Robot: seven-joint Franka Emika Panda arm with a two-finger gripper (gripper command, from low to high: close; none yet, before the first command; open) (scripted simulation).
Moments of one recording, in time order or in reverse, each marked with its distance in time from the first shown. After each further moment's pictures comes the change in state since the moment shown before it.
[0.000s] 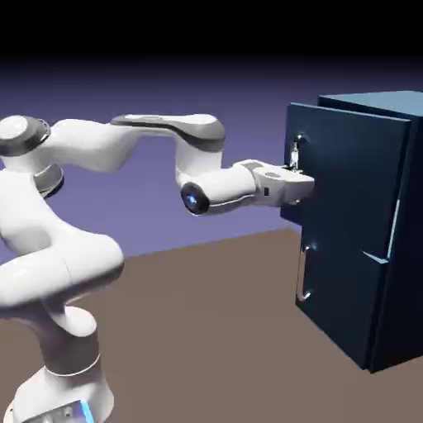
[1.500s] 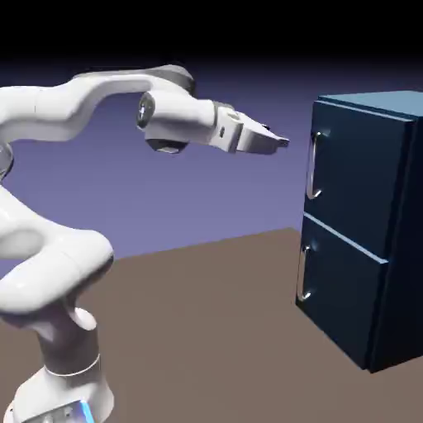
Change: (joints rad) arm 0.357 0.109 -0.201 0.166 -0.676 0.811 0.598
